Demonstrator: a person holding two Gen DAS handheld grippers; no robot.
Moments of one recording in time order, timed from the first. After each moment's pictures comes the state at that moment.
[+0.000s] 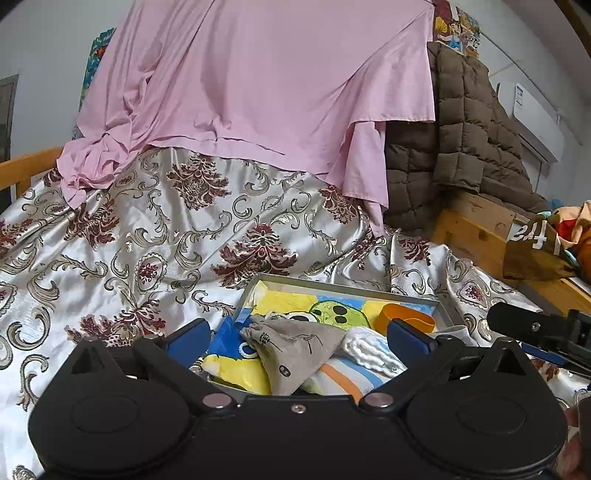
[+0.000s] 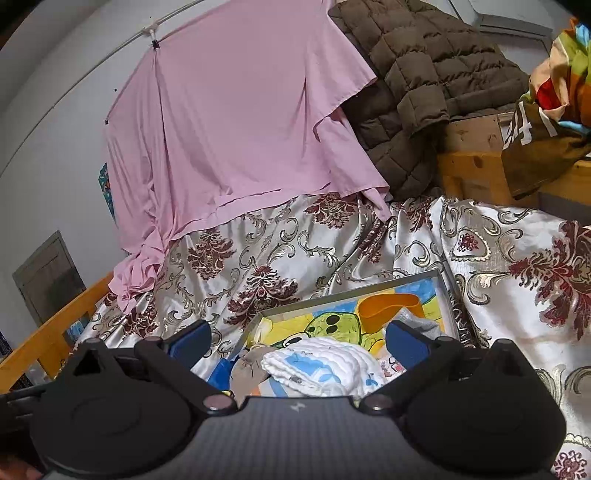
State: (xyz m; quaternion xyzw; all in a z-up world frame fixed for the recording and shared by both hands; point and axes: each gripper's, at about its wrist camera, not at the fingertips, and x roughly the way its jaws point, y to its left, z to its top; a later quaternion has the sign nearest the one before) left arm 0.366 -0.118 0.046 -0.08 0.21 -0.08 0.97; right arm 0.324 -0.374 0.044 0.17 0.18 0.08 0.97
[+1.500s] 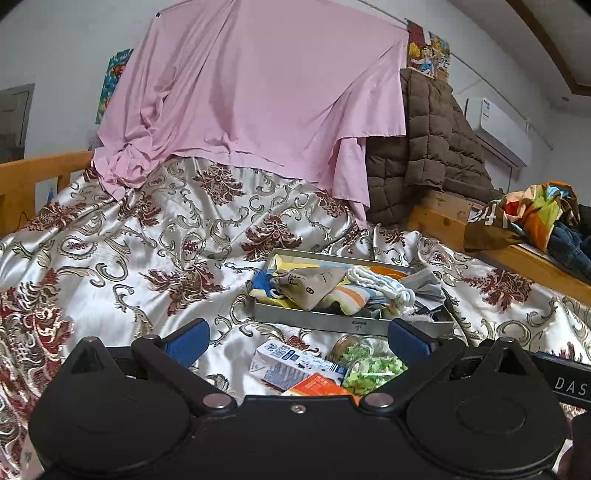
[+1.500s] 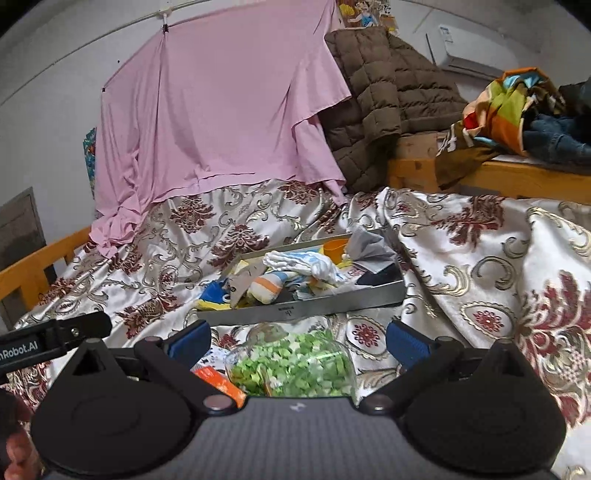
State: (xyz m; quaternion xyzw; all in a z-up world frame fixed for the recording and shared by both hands) left arm 0.183 -0.043 0.008 -0.07 0.17 -0.11 0.98; right arm 0.129 -0.285 0.000 0.10 0.17 -0.03 0.98
